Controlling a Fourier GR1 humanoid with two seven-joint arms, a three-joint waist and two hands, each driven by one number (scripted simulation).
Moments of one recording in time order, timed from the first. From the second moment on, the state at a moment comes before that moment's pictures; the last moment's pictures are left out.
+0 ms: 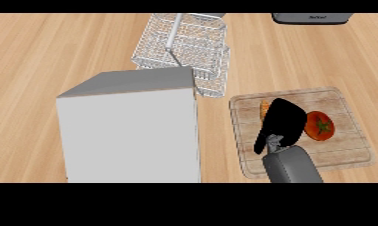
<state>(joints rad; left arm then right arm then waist) 0.05 0.23 -0.23 -1.37 0.11 0.33 0.02 -0.22 -0.02 0.22 -1.40 1.37 0.30 1.01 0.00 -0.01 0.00</state>
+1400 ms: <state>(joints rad) 0.09 0.21 -0.18 -1.40 0.07 0.30 0.00 -0.22 -0.01 0.23 -1.82 0.98 0.28 0.64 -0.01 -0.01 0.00</state>
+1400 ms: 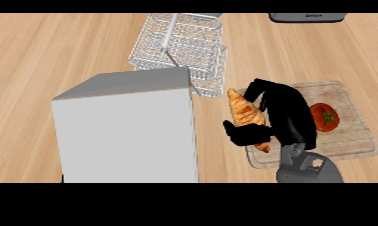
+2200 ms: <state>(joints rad) 0.10 0.20 -0.18 -1.44 0.05 0.28 0.03 -0.72 -0.03 0.06 -2.13 0.86 0.55 0.91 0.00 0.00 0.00</state>
